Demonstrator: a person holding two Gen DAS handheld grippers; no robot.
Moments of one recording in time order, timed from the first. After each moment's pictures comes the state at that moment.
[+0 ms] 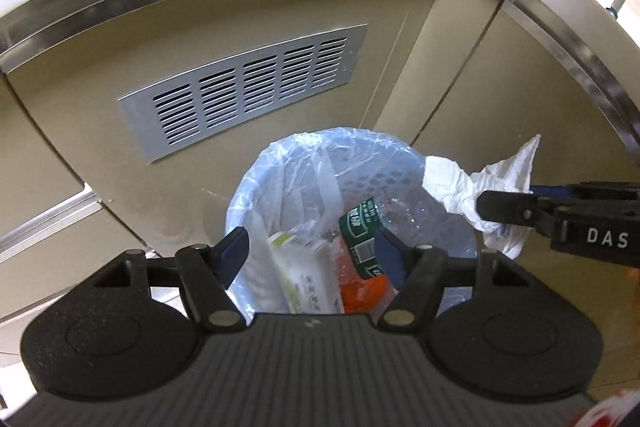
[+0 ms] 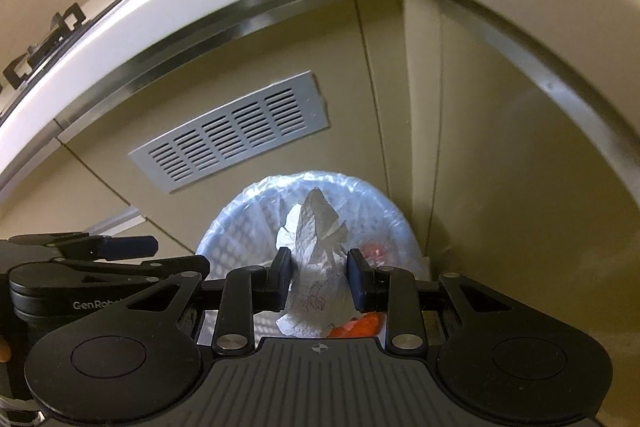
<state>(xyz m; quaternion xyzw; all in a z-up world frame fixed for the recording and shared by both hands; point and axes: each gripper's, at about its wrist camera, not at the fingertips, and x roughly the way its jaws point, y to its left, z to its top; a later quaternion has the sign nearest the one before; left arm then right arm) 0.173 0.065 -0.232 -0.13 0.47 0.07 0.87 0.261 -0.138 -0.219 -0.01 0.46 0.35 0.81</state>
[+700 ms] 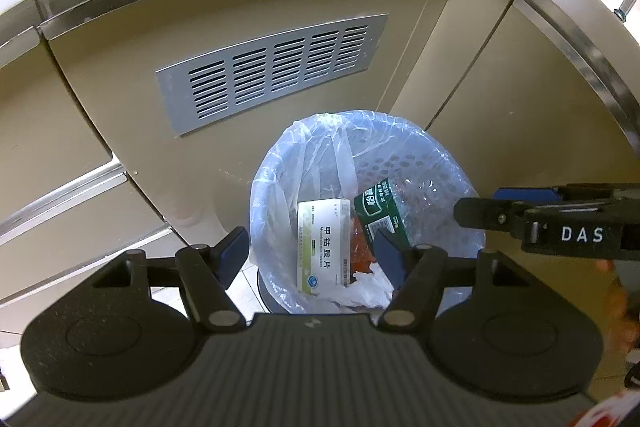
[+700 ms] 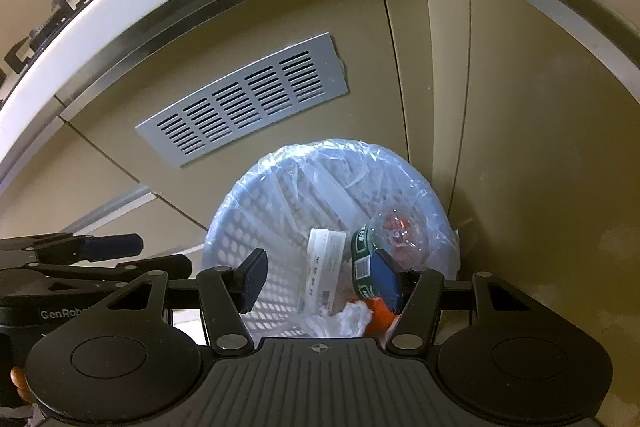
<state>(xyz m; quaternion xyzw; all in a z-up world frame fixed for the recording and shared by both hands) 0.150 0.072 -0.224 -0.14 0.48 0.09 0.86 0.260 -0.129 -0.233 0.00 0.50 0.36 0.79</state>
